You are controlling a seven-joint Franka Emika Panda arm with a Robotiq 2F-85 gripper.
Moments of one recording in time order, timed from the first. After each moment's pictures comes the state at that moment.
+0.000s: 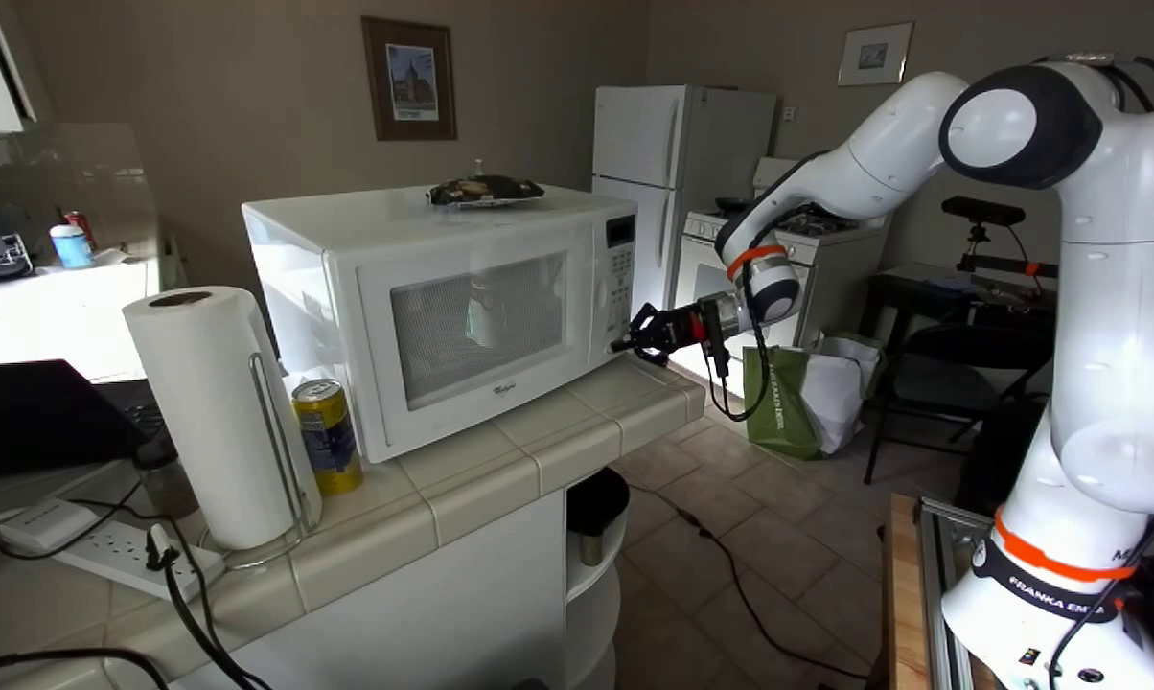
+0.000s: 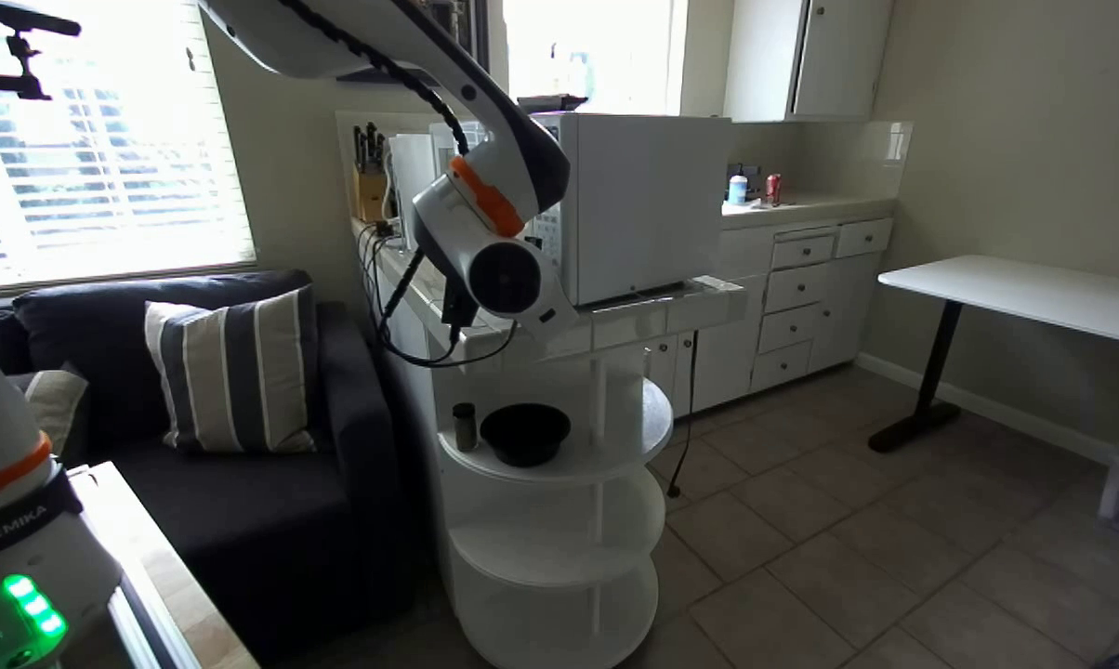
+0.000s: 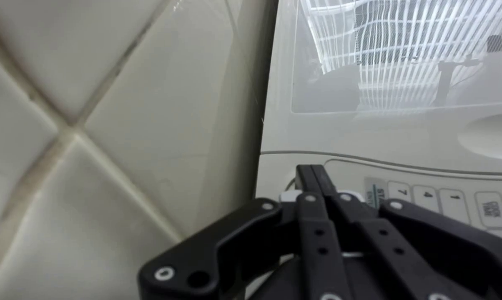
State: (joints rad) arm -0.22 0.27 -0.26 -2.23 1.77 1.99 -0.76
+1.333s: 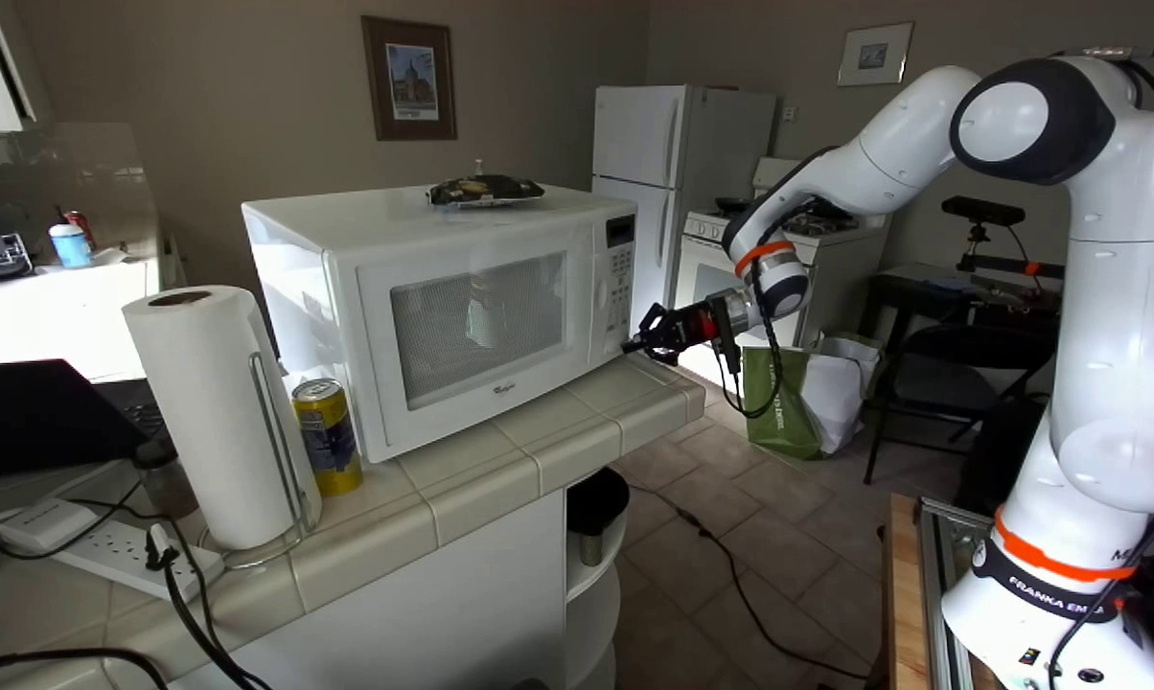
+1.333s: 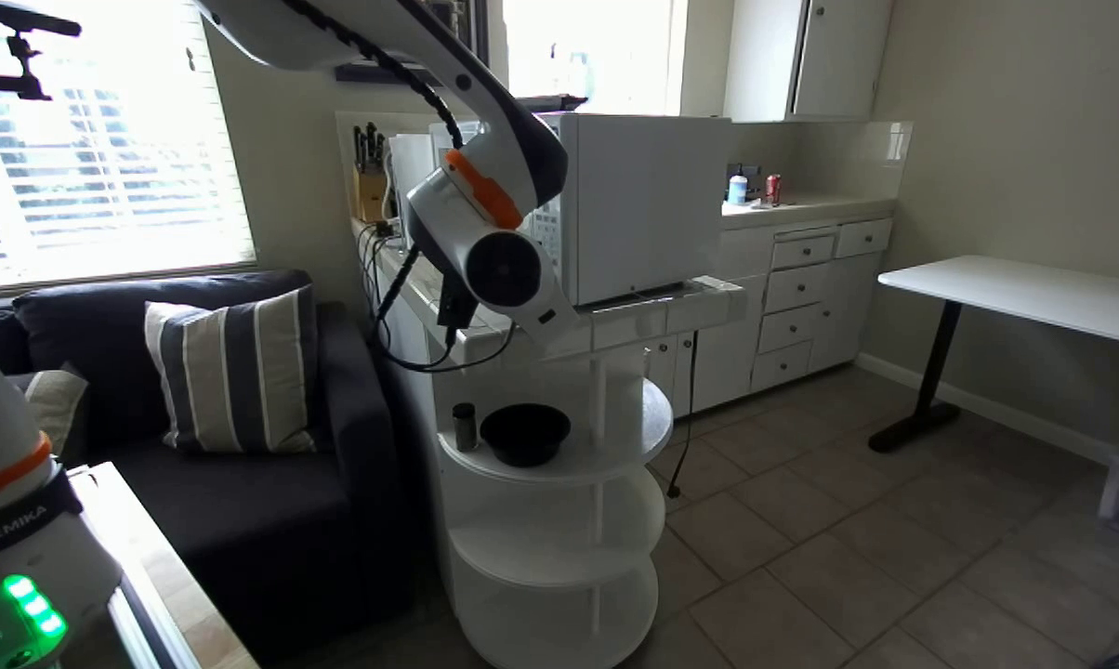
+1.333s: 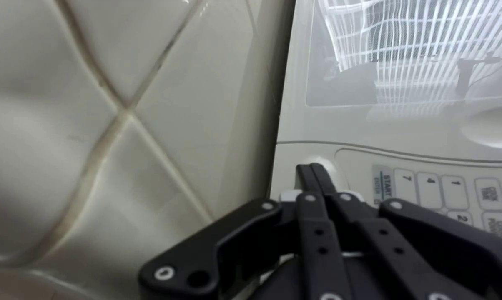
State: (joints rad) arm -0.23 0.24 -0.28 -2.26 1.70 2.01 -0.73
